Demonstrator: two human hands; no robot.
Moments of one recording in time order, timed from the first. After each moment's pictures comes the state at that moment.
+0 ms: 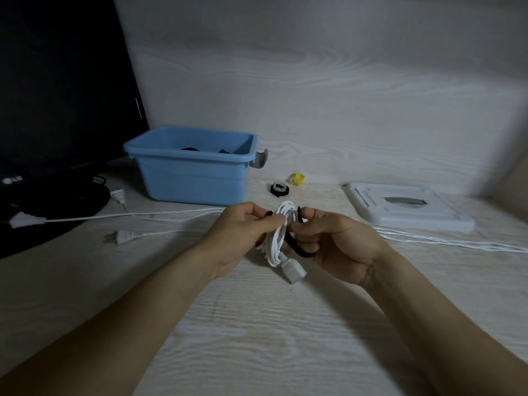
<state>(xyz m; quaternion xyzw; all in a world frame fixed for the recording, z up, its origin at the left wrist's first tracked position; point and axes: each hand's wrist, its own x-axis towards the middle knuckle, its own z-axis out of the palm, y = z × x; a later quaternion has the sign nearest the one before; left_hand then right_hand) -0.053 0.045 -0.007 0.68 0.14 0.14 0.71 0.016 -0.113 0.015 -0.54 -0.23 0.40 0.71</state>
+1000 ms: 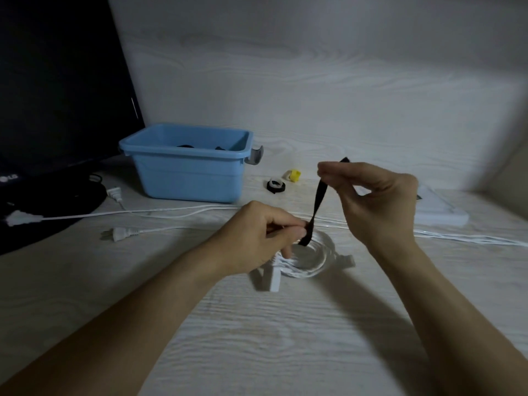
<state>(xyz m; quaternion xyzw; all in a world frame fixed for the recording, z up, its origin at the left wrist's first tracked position) -0.061 0.032 -0.004 0.85 -0.10 0.17 0.49 0.034 -0.135 0.026 -0.66 -0.40 -0.29 0.57</state>
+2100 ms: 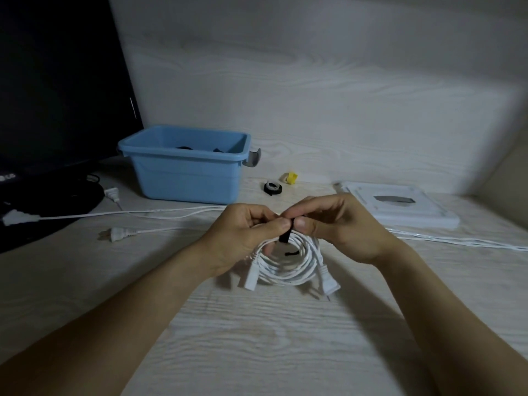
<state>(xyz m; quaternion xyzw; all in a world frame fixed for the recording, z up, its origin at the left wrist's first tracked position) -0.063 0.035 -0.006 0.71 -0.03 0.13 0.69 0.044 -0.137 0.013 -0.60 -0.50 0.19 0.59</state>
